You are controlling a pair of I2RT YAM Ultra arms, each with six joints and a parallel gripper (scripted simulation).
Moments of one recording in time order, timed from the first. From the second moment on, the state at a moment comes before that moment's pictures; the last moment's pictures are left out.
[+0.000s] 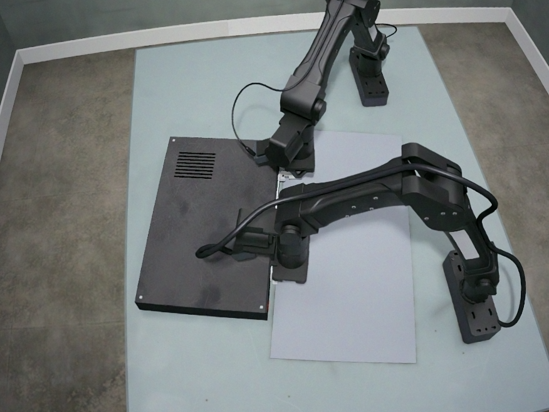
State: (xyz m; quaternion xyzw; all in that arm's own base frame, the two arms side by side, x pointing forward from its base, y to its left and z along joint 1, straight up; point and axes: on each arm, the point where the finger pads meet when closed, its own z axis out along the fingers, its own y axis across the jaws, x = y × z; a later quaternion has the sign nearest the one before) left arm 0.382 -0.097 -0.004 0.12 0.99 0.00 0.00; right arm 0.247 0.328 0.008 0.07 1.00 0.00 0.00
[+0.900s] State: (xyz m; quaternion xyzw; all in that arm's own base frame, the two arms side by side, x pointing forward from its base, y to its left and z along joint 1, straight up) left arm 0.381 -0.099 0.002 0.07 1.00 0.00 0.00; right arm 0.247 0.330 0.009 0.11 0.99 0.00 0.00
